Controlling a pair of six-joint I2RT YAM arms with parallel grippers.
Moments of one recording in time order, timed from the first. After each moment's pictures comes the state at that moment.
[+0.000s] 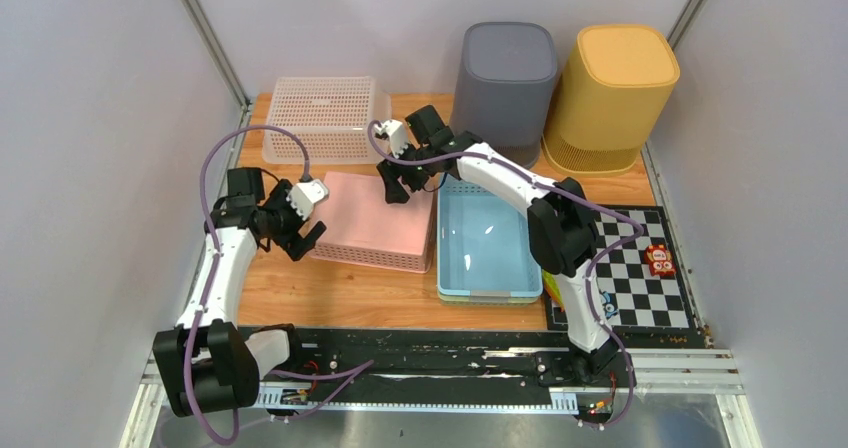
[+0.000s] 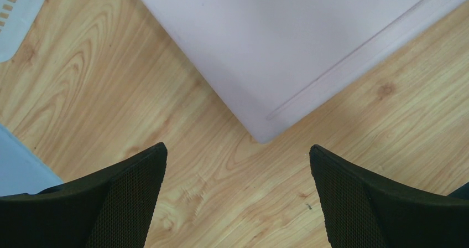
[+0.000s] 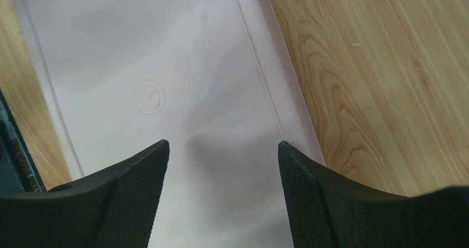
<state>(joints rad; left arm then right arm) 0.17 1.11 0.82 -0.72 0.46 0.92 0.70 2.13 1.85 -0.52 -0.47 -0.14</state>
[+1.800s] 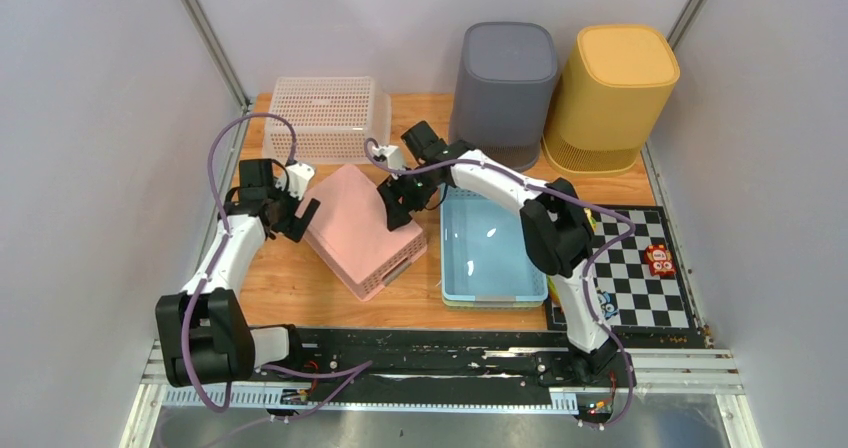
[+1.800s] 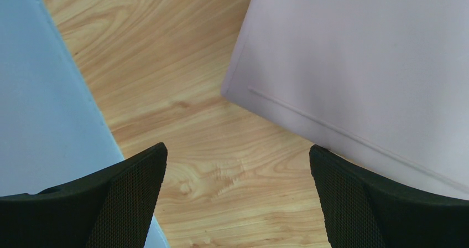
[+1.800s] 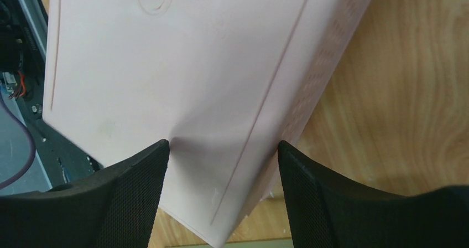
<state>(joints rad) 0.11 1.24 0.79 -0.47 0.08 0.61 0.72 2.16 1.81 -0.66 -0.60 -0.13</state>
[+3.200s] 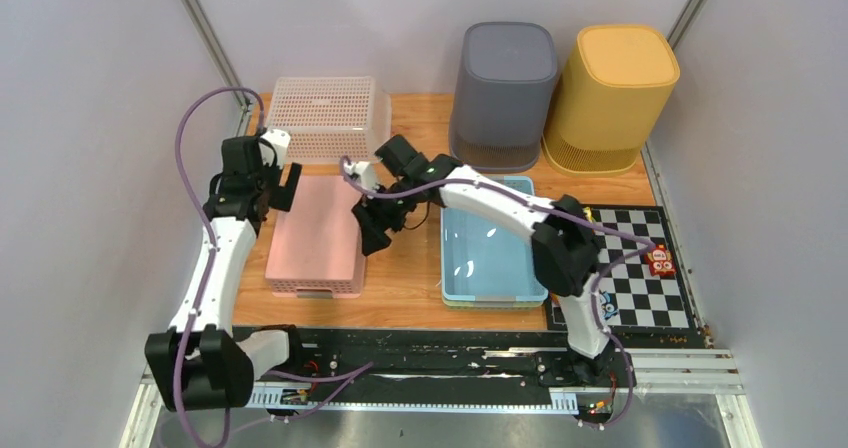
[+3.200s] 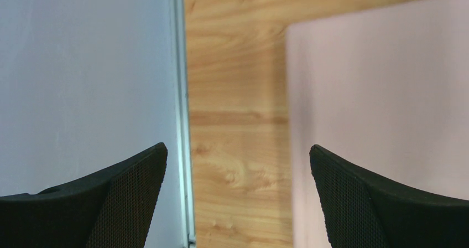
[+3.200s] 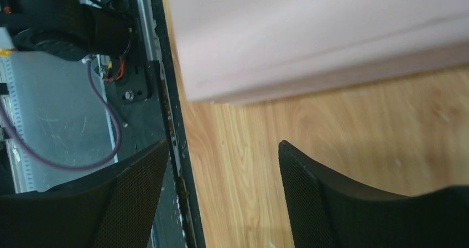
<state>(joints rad) 0.12 1.16 0.94 -0.47 -0.19 0.41 0.91 2.10 1.81 -0.64 -0.68 -0.03</state>
